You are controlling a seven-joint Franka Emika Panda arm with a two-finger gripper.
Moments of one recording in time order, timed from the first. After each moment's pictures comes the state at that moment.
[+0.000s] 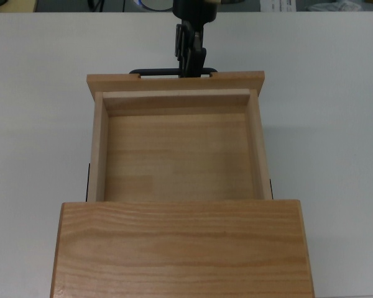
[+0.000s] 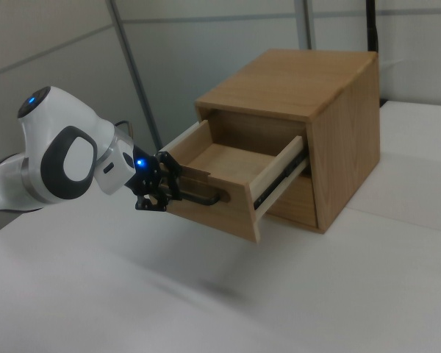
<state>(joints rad) 0.11 -0.13 0.11 -2.09 -0.31 2.44 1.77</state>
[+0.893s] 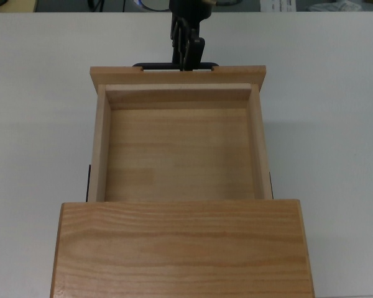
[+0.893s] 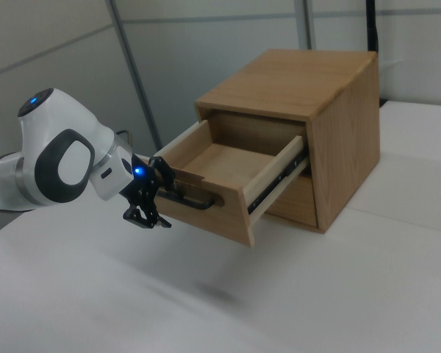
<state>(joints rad) 0.11 -0.16 0.10 -2.11 -0.27 2.35 1.70</state>
